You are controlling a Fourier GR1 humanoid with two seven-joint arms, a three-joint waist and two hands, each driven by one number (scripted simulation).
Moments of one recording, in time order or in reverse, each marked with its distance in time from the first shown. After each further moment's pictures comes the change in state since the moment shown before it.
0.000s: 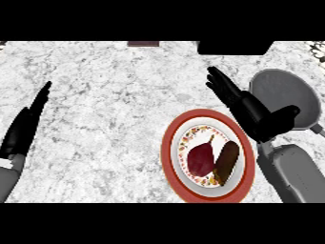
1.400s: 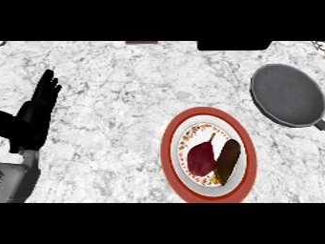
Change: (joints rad) left arm -0.002 -0.194 0.151 -0.092 0.194 -0.021 -0.115; right arm 0.702 -0.460 -0.328 -0.557 0.178 -0.156 0.045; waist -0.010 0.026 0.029
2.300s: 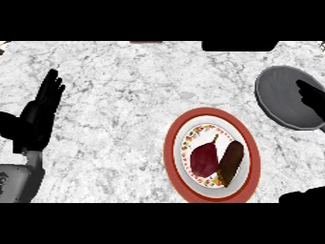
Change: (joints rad) left arm 0.008 -0.062 0.040 -0.036 -0.065 -0.045 0.031; right arm -0.396 0.074 0.112 -0.144 0.044 0.104 0.508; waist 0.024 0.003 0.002
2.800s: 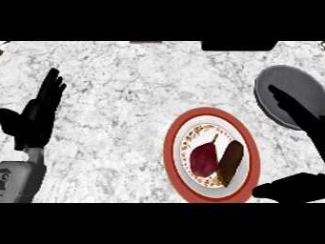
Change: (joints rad) left arm -0.019 -0.030 0.042 0.042 -0.029 -0.040 -0.011; right arm -0.074 0.129 0.105 0.055 0.141 0.030 0.167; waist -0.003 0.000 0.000
